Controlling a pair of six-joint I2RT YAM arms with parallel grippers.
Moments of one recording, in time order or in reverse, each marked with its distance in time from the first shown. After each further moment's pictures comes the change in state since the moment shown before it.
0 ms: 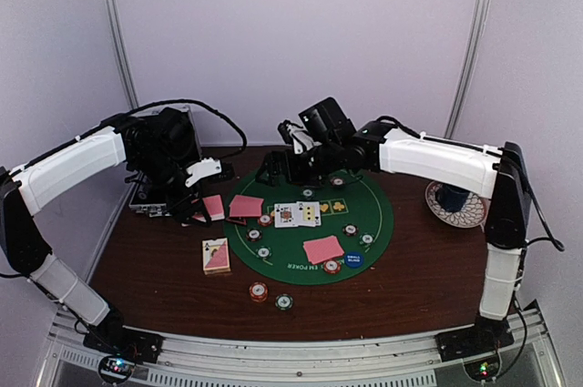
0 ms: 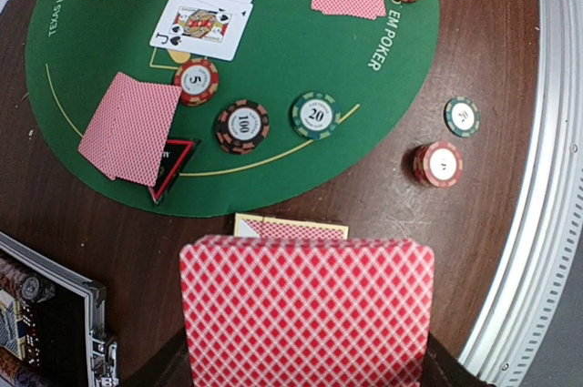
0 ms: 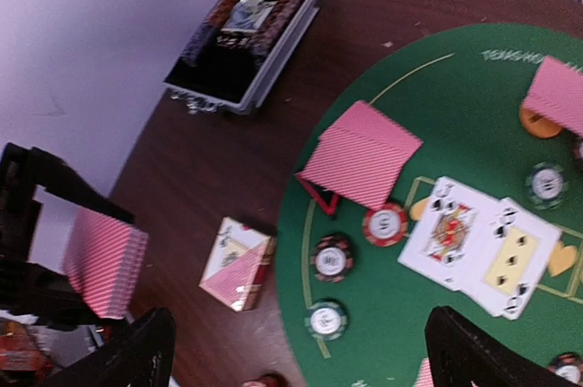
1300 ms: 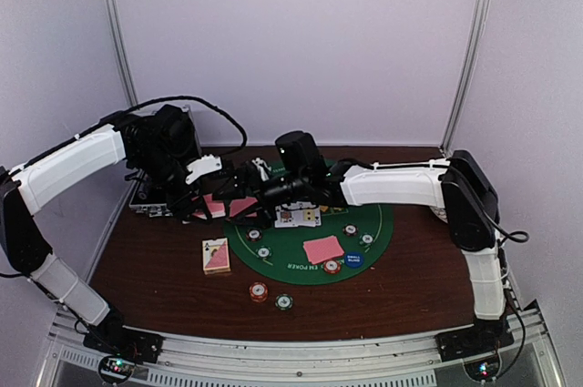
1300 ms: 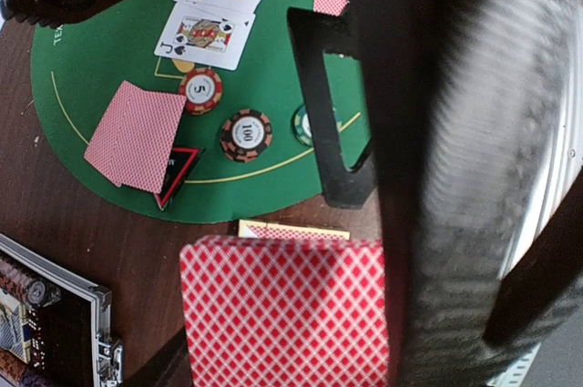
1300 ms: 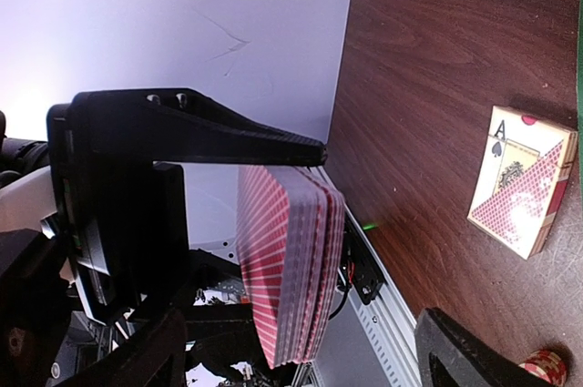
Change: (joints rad) left arm 0.000 0.005 0.021 -0.004 0.007 0.000; right arm 0.057 0.209 -0.068 0.582 -0.627 0.731
